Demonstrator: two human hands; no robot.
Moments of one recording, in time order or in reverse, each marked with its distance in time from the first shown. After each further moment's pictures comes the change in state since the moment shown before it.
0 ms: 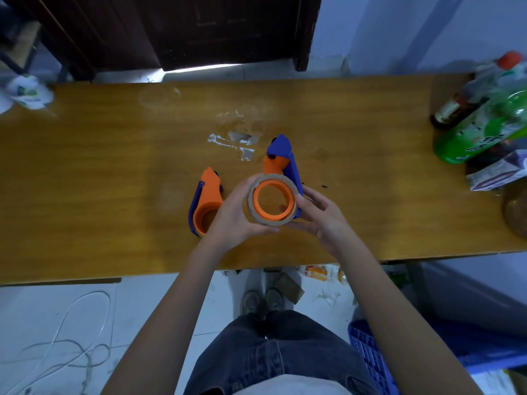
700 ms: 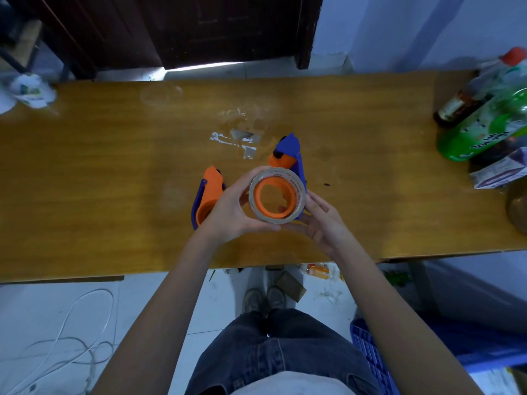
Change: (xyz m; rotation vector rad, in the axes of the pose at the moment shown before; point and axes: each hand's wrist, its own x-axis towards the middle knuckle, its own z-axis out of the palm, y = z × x) left_hand 0.000 0.011 -0.016 -0.169 -0.110 -0.007; right_hand 0.005 0.018 -0.002 0.176 -0.045 0.032
